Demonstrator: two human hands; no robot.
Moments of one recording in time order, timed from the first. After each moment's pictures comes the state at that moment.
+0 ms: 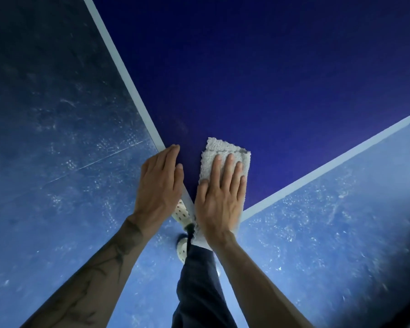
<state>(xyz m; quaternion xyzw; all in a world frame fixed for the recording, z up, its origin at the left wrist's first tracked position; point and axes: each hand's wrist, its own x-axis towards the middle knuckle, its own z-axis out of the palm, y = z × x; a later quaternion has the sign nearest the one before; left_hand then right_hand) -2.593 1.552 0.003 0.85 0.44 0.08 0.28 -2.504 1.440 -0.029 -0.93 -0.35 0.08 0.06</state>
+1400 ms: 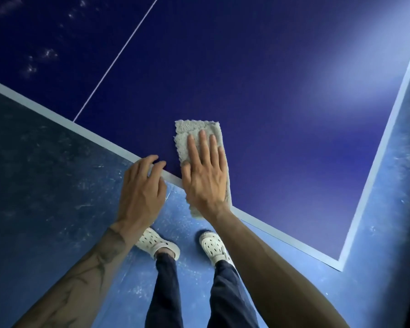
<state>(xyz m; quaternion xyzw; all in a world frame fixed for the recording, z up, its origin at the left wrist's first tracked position) -2.586 1.946 0.006 0.97 0.15 -0.04 0.20 -2.501 1.803 -0.014 -0.97 -0.21 0.12 0.08</state>
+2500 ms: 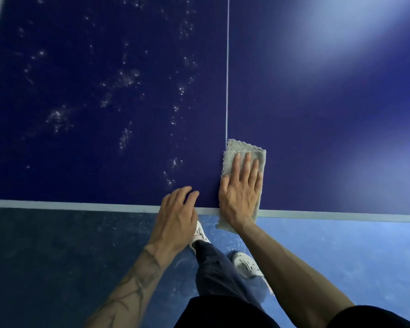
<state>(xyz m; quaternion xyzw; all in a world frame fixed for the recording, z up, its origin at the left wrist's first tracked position) -2.492 2.336 0.054 0.95 -0.09 -0.23 0.18 -2.463 2.159 -0.024 -0.98 0.16 0.05 0.11</state>
